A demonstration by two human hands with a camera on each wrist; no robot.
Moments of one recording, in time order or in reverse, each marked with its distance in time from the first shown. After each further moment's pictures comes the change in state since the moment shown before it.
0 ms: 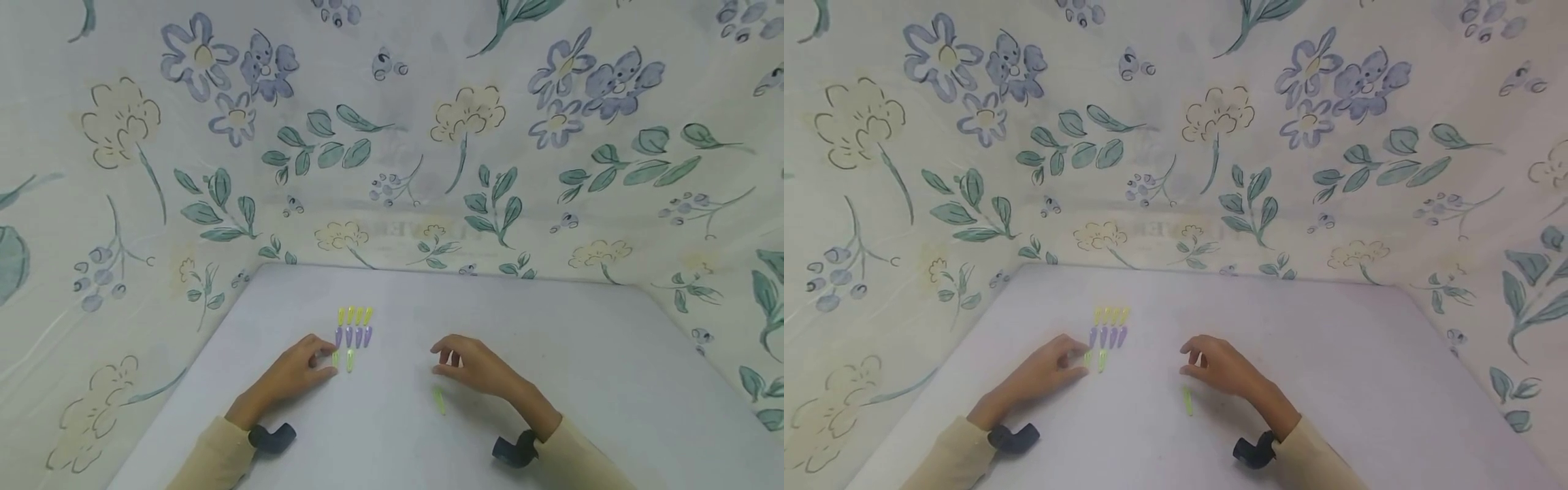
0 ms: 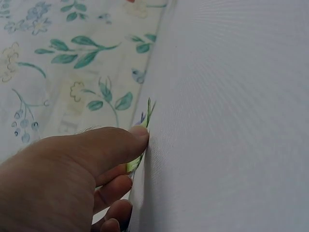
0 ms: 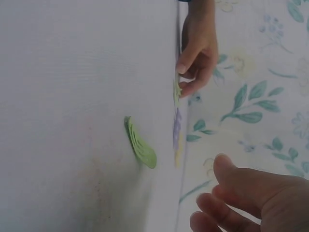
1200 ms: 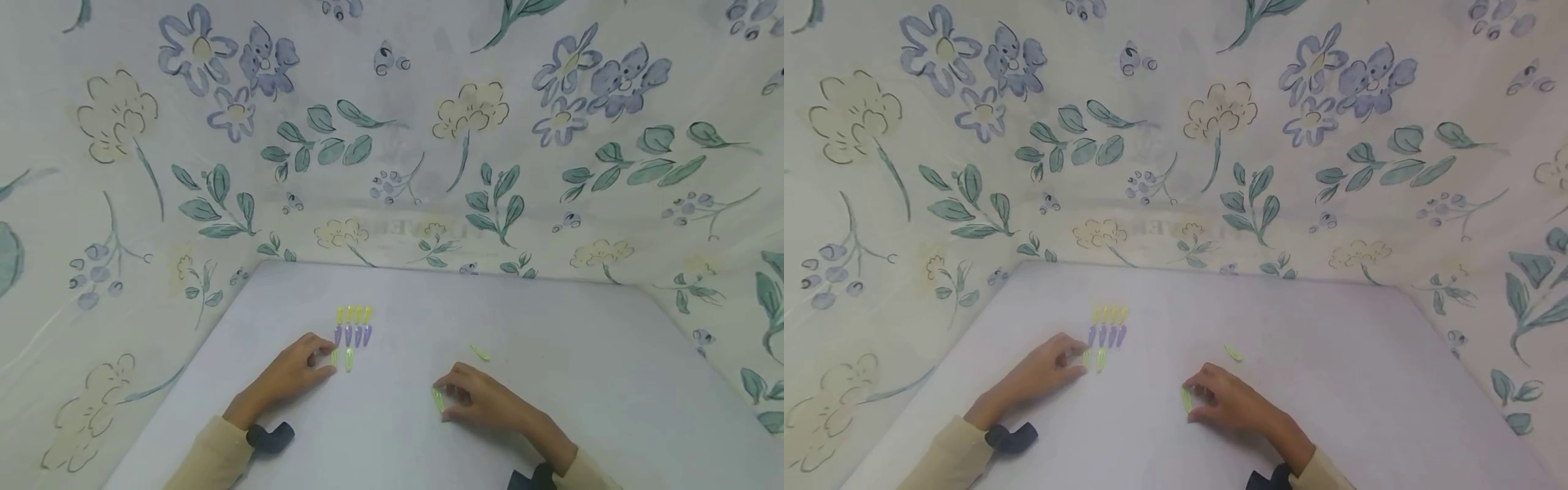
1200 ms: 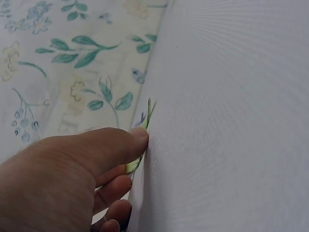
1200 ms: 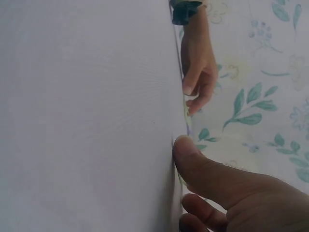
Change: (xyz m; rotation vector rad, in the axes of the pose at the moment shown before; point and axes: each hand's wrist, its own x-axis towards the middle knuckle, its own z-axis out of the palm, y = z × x) left_hand 0.000 -0.002 0.001 -0.004 -0.002 -0.002; right_hand -0.041 0.022 0.028 0.041 -0.096 -0.063
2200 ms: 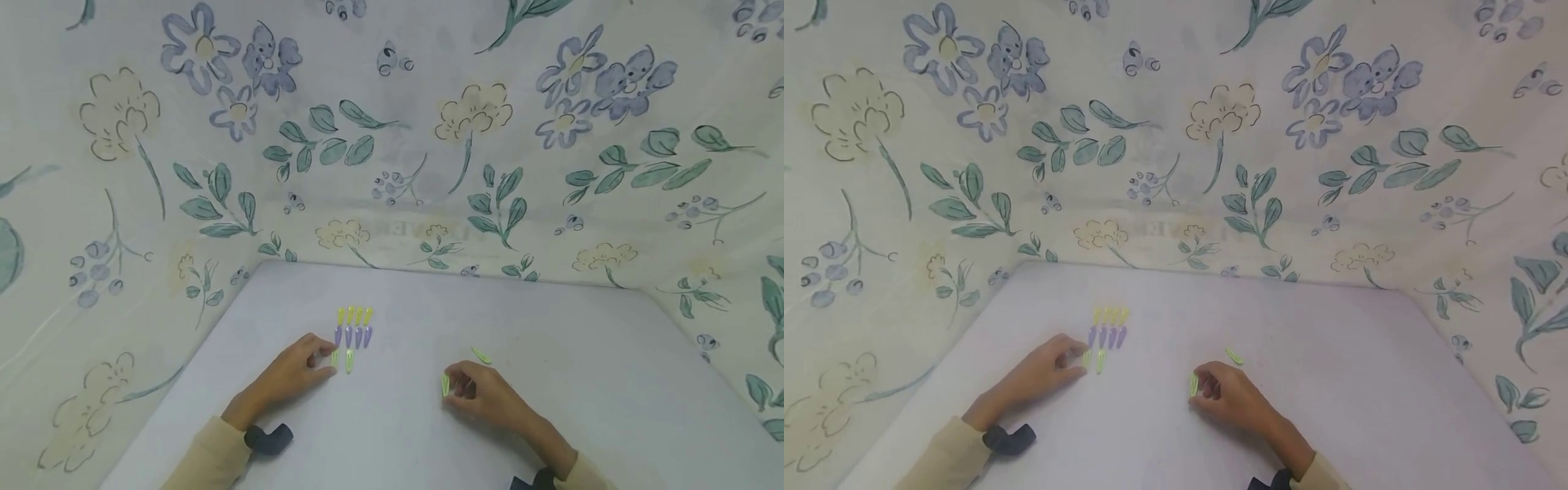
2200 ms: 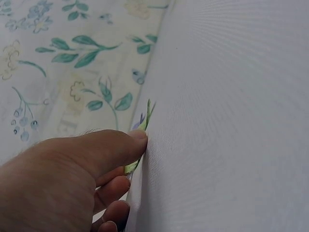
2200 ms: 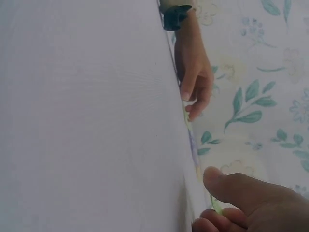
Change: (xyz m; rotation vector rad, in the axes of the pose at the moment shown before) left_hand 0.000 -0.001 0.000 -0.019 0.015 0.007; right_hand 0.005 0.000 0.002 0.087 0.177 0.126
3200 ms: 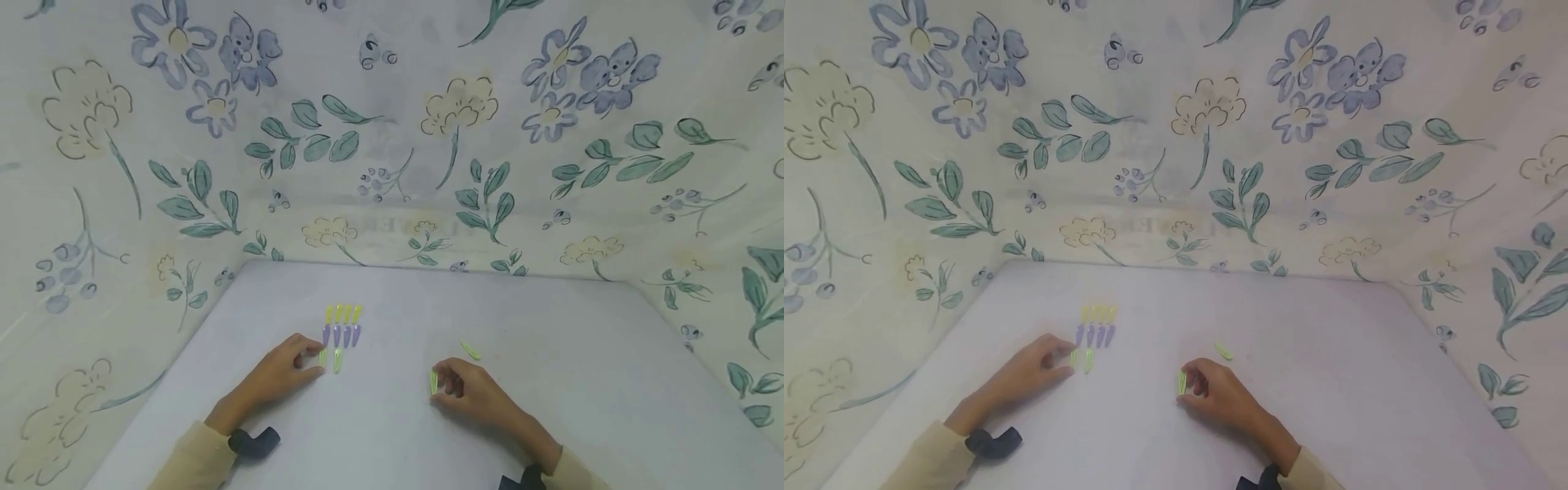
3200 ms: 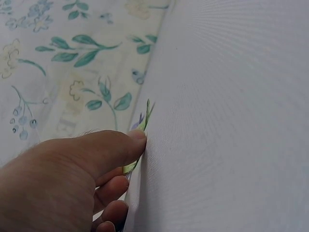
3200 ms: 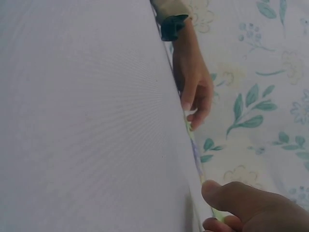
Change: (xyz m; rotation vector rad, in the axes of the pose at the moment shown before) left_hand 0.002 -0.001 -0.001 0.023 -0.016 -0.010; right_hand 0.001 0.008 0.008 0.034 0.026 0.004
